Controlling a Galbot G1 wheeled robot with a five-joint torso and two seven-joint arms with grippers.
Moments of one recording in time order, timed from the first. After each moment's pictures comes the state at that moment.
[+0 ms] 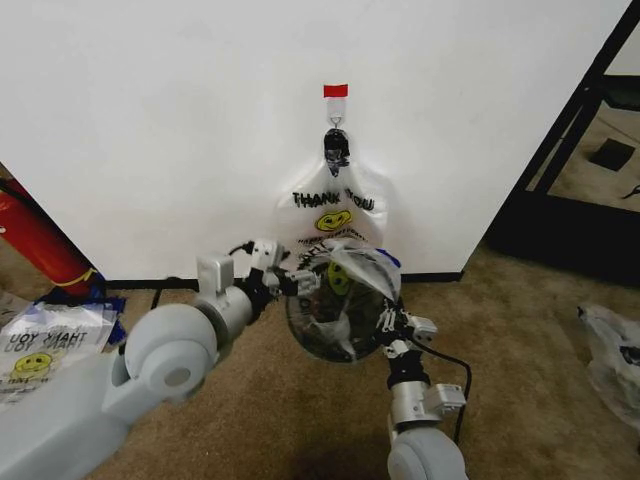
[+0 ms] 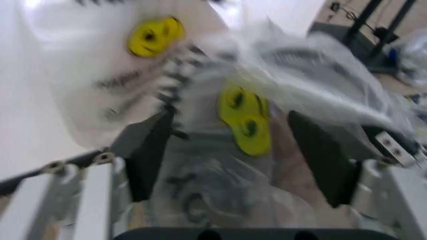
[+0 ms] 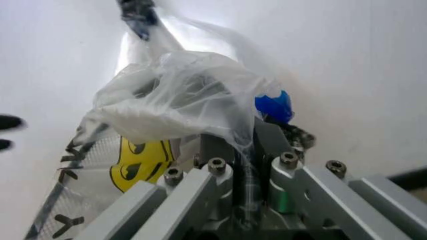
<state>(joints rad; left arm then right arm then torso) 0.72 -0.70 0.12 -2.32 -1.28 0.52 -0.56 -1.53 1.52 0.23 2.09 0.18 0.19 0.21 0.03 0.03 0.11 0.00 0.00</state>
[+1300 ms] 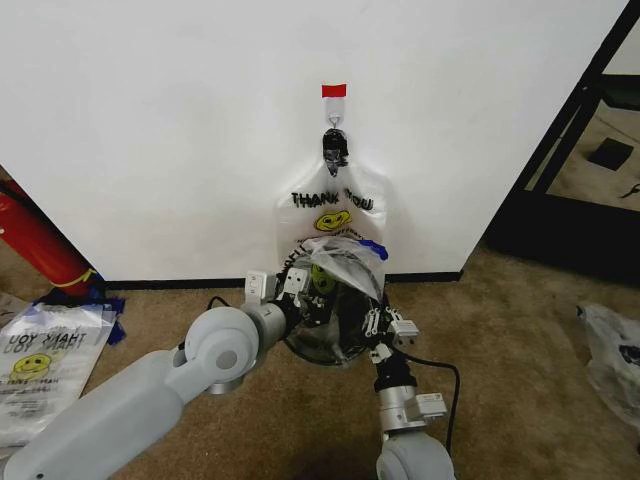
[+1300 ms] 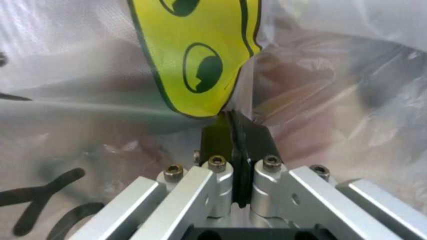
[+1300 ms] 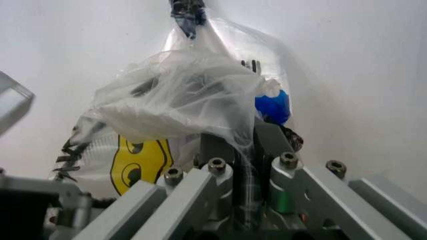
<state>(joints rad) 0.62 -0.83 0.29 -2.13 -1.40 0.58 -0.63 -1.51 1.53 0.18 2.04 0.06 0.24 0.18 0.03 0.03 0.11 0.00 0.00</state>
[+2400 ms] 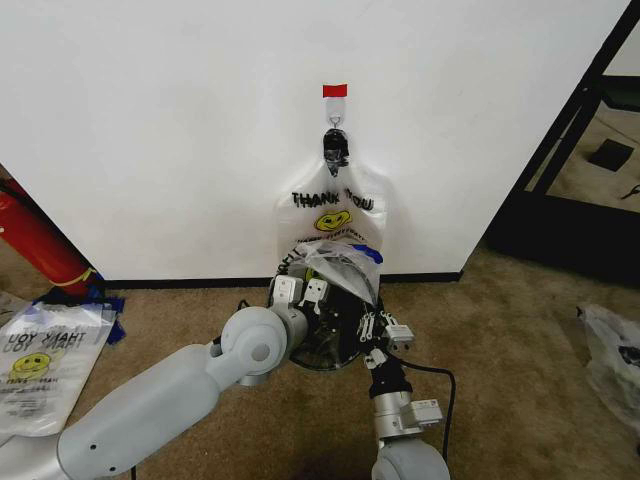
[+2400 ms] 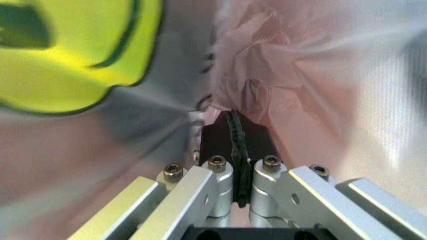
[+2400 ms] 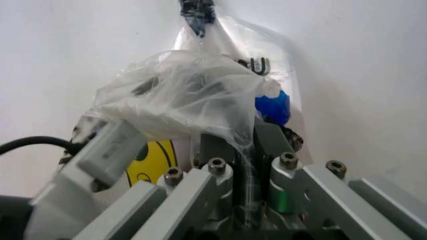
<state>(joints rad) 0.54 -0.94 0.39 -2.00 -1.43 0.60 -0.65 -1.54 1.55 0.16 2.05 0.04 0.25 0.17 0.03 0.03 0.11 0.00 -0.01</state>
